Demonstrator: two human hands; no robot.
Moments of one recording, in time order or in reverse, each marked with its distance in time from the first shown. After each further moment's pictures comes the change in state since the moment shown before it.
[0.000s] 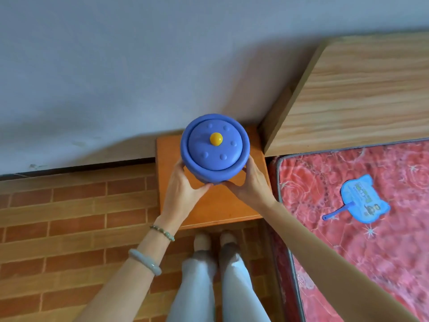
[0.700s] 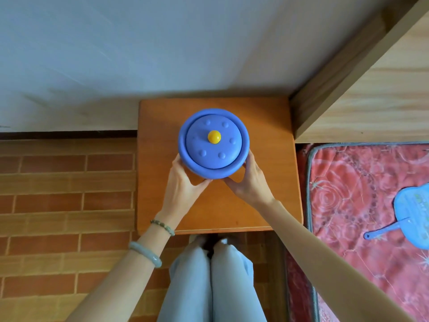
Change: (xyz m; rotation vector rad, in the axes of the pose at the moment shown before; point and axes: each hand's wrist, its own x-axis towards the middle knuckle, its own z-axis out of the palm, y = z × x) left_hand 0.002 -0.178 0.122 0.018 0.013 -0.087; right_hand 0.032 0.180 0.119 -0.047 -0.092 0.004
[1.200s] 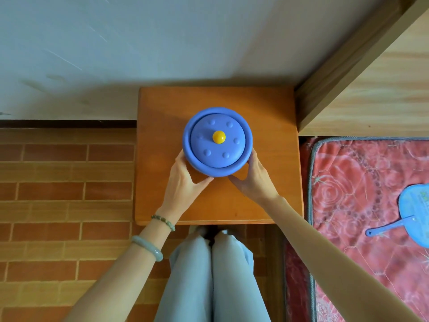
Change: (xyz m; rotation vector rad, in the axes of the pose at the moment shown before) left_hand -0.016 -0.010 0.011 0.043 -0.032 -0.049; right_hand -0.012 0.024 -0.002 -0.049 -0.086 0.026
